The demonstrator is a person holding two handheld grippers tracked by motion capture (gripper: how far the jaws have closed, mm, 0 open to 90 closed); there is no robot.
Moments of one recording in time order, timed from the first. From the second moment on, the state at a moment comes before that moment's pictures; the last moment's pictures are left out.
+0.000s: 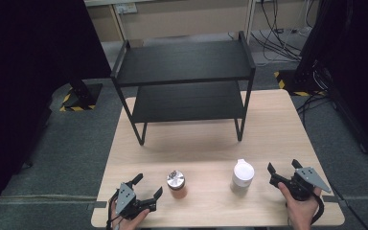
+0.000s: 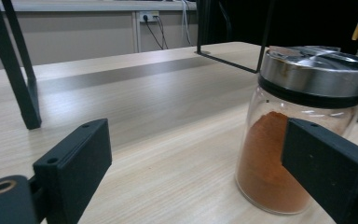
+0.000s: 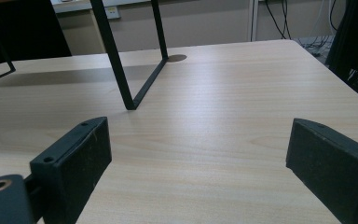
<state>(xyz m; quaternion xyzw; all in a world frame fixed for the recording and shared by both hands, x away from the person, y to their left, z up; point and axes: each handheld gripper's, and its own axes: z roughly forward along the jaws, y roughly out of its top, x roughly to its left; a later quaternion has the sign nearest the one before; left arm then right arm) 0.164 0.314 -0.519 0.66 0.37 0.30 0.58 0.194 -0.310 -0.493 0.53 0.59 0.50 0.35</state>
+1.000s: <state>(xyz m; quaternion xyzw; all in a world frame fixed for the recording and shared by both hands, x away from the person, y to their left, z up) 0.176 0.287 -0.512 0.70 0.32 0.27 0.57 0.196 -0.310 -0.490 0.53 0.59 0.50 0.35</state>
